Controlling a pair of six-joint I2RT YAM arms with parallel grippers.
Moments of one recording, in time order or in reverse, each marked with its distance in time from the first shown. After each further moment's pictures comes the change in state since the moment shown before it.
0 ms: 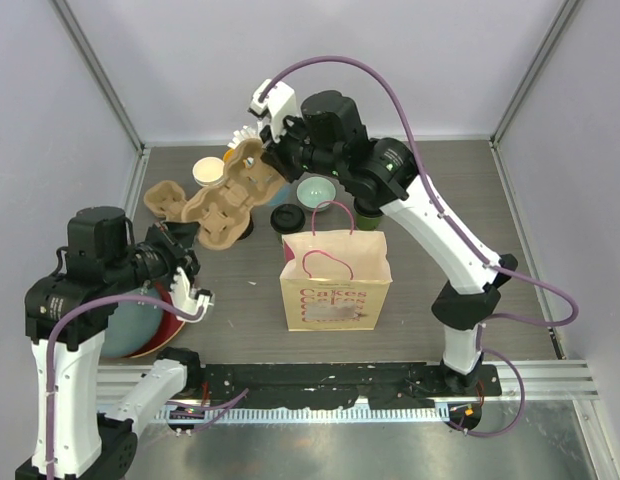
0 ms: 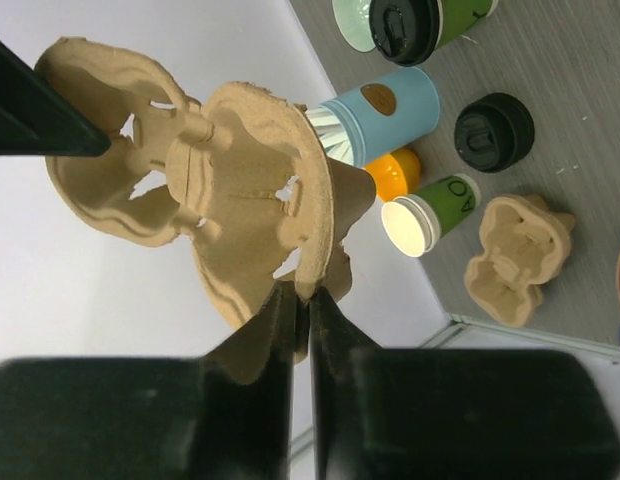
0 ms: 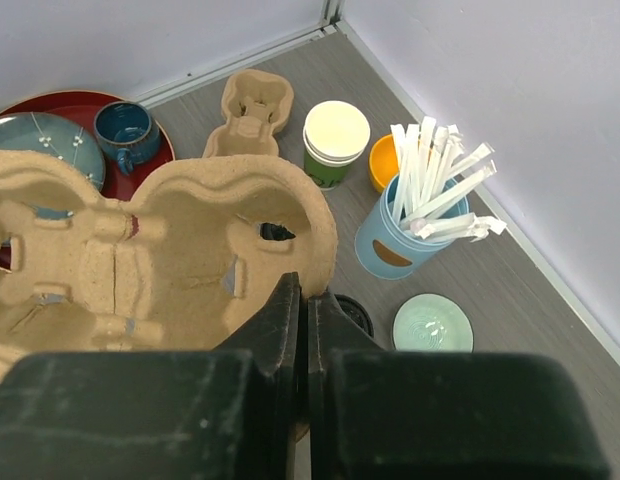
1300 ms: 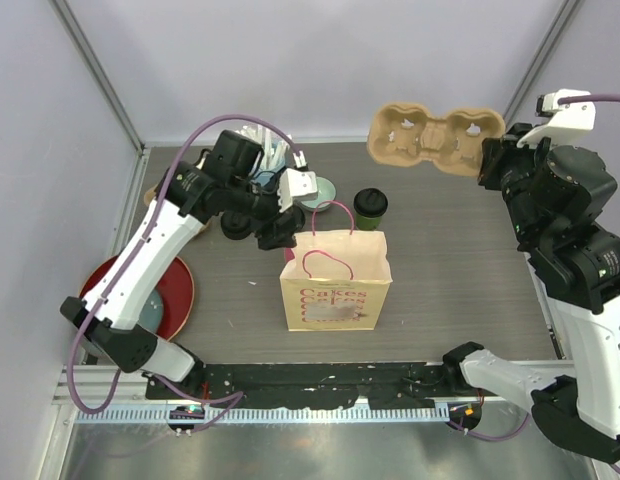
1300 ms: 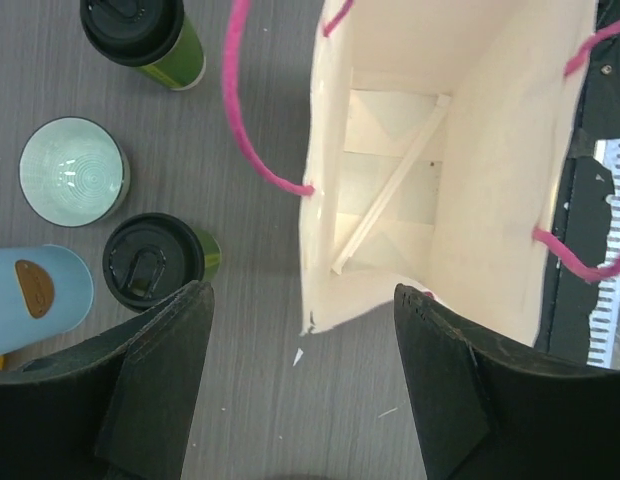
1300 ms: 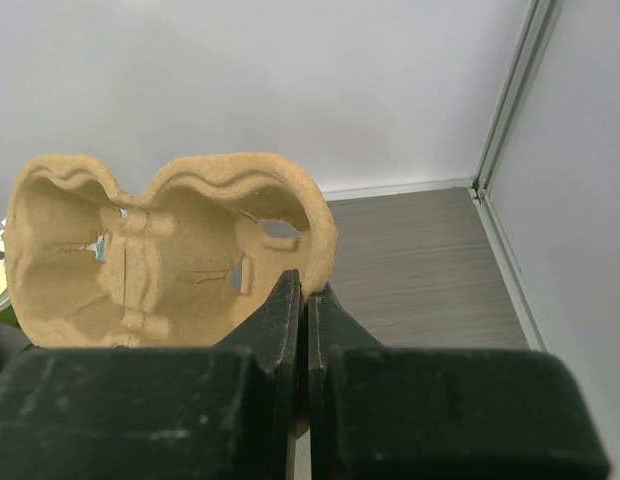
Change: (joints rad) left arm -0.414 0.589 0.214 0.175 0.065 -1.365; right arm -0.480 -0.860 -0.691 0.091 0.484 0.300
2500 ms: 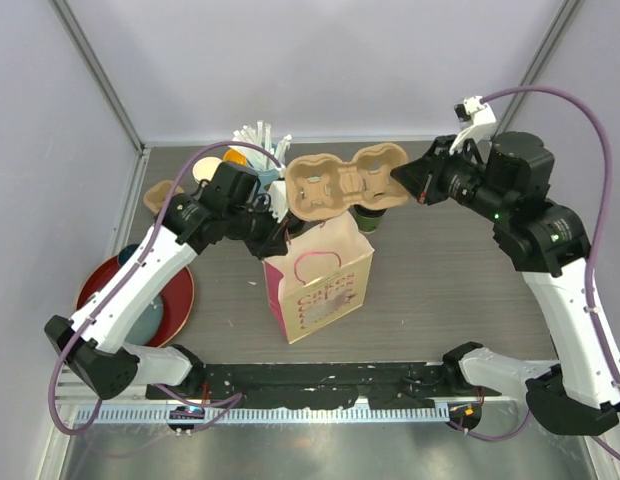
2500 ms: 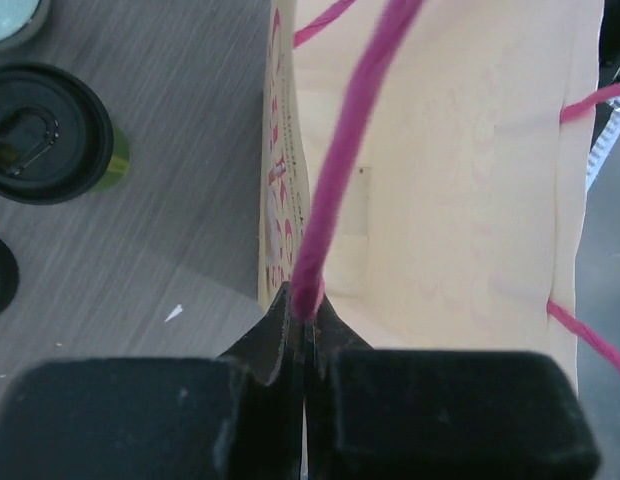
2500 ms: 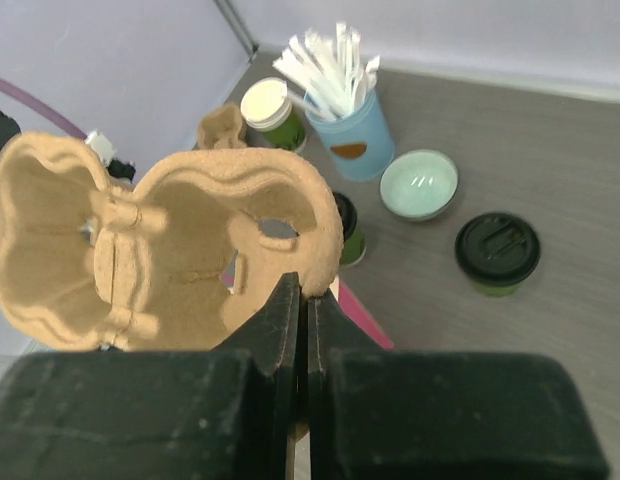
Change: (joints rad) left arm -0.040 -0.157 -0.312 0.194 -0.154 -0.455; right arm -0.002 0.067 -0.078 -0.011 -0.692 0.184
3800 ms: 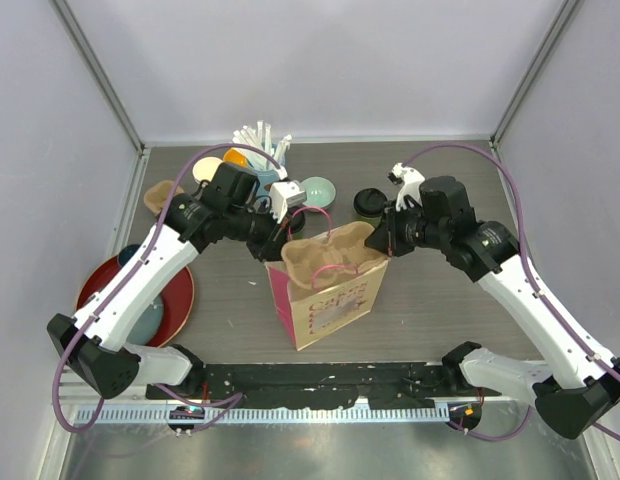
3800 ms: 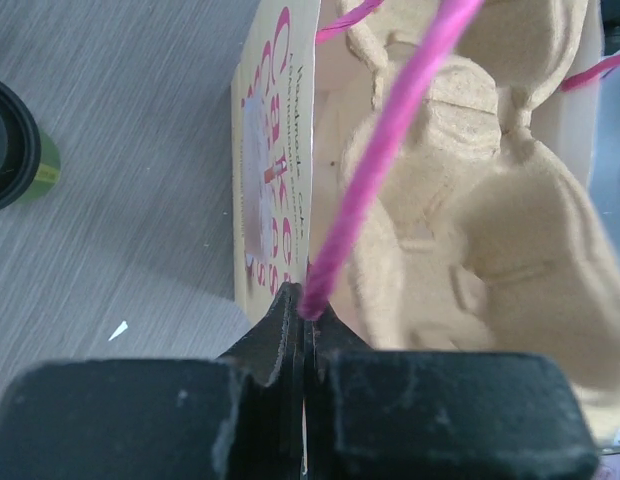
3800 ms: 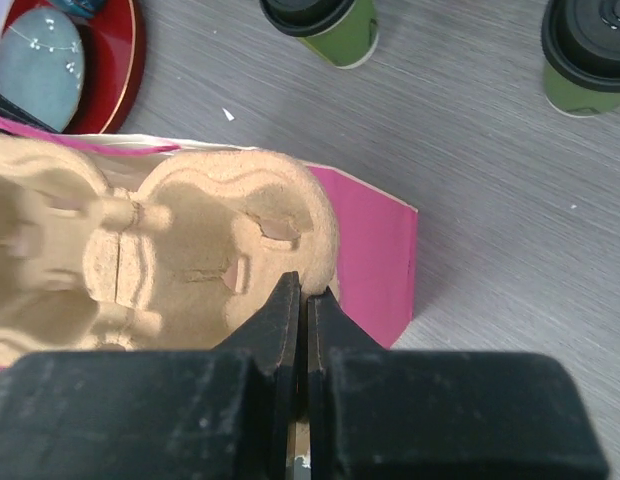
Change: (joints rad) left arm 0.042 0.005 -0.042 0.013 0.148 -0.071; right arm 0.095 -0.040 -0.499 0.046 -0.082 -0.009
